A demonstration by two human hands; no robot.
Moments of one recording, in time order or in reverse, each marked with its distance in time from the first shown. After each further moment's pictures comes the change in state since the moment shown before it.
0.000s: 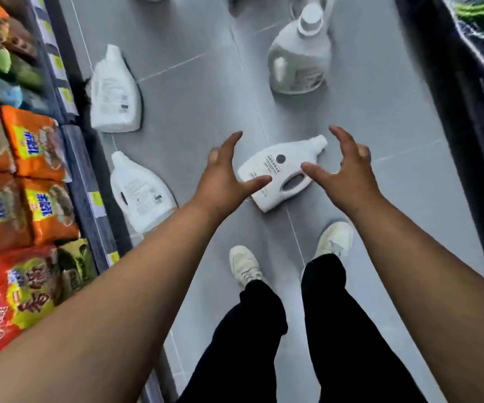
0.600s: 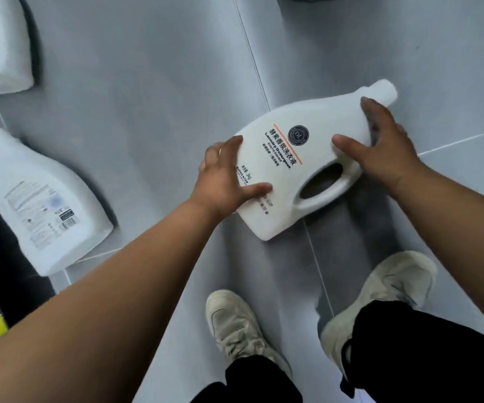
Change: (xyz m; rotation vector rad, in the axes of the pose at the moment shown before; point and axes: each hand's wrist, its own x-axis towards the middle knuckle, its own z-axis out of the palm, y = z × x) left_hand 0.231 -0.243 0.205 0.111 -0.132 -0.073; right_hand 0.247 0.250 0.160 -0.066 -0.053 0.068
